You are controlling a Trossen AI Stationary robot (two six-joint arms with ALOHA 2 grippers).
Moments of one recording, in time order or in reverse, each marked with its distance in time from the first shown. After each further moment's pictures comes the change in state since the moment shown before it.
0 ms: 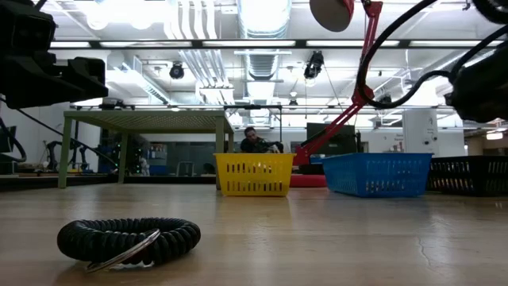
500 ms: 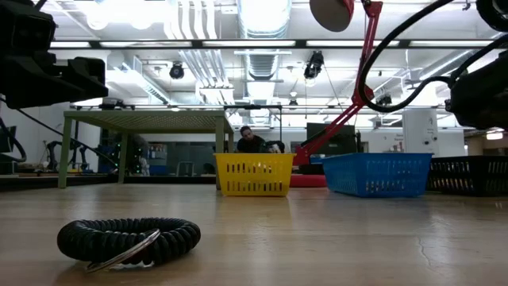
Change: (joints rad) left arm 0.000 0.000 0.000 0.000 0.000 0.000; right arm 0.013 0.000 -0.042 0.070 0.043 0.030
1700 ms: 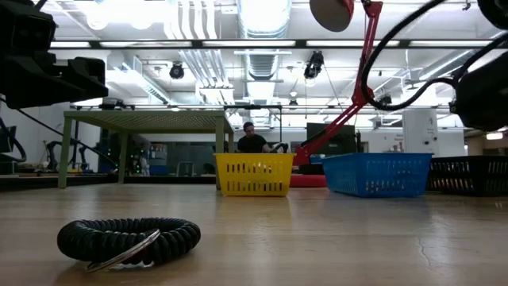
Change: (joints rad) left arm 0.000 0.000 0.000 0.000 0.000 -0.003; right arm 0.000 -0.016 -0.021 0.039 -0.044 0.014
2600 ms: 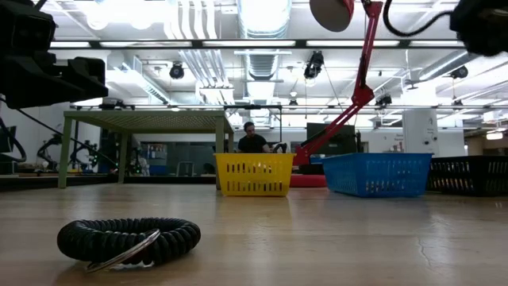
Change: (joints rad) left arm 0.000 0.000 0.000 0.000 0.000 0.003; right arm 0.000 -0.350 0.169 -0.571 0.144 0.118
